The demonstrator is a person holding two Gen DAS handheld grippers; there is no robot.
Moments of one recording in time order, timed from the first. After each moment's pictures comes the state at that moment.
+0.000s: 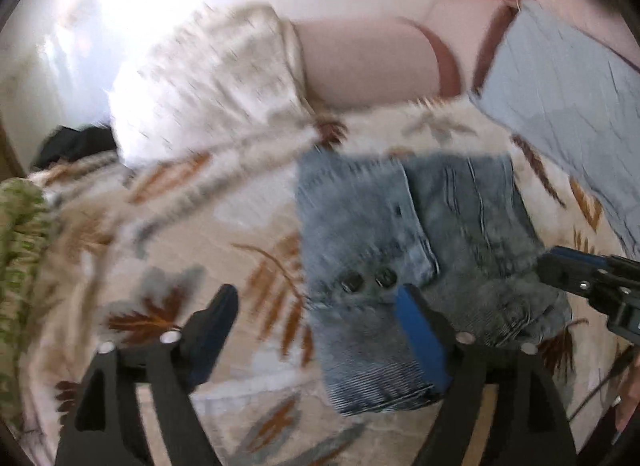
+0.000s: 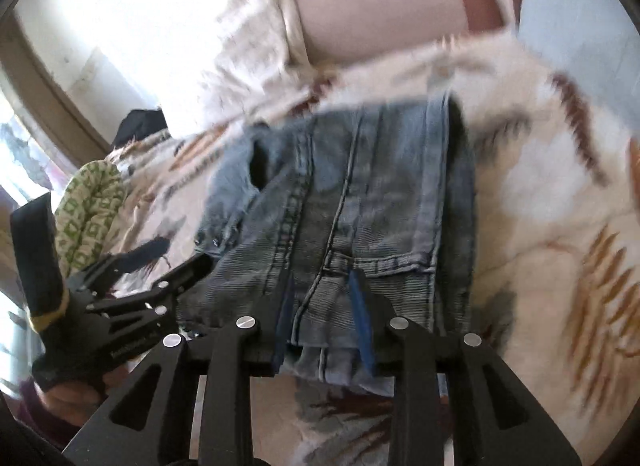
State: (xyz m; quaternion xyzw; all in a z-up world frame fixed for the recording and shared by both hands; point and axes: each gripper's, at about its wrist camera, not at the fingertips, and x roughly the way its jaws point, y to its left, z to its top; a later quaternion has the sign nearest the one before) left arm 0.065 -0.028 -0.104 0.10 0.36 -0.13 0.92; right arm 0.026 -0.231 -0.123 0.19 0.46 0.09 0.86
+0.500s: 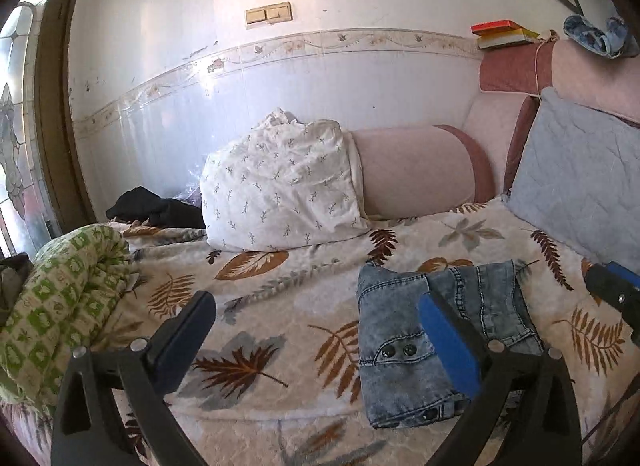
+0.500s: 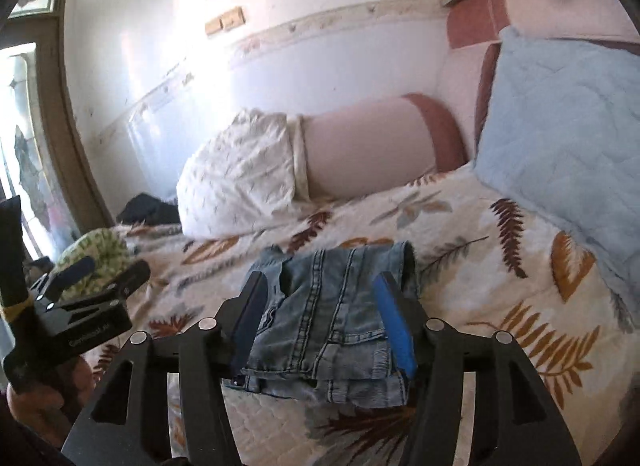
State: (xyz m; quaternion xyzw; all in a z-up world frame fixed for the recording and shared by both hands) left arm 0.007 0.005 -0.030 0.07 0.21 -0.05 0.97; right arm -0.050 -0.232 -0.039 0.16 0.25 0.02 0.95
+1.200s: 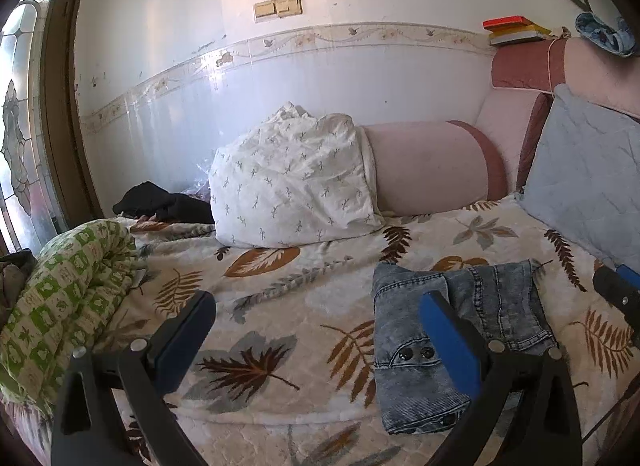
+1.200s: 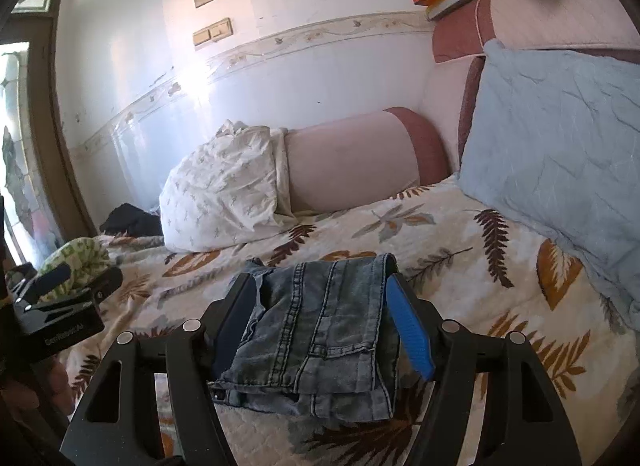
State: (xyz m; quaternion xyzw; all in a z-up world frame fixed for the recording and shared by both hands) left arm 0.017 0.005 -0.037 0.07 0.22 -0.02 0.97; right arm -0.044 -0.233 -0.049 0.15 0.24 -0.01 0.96
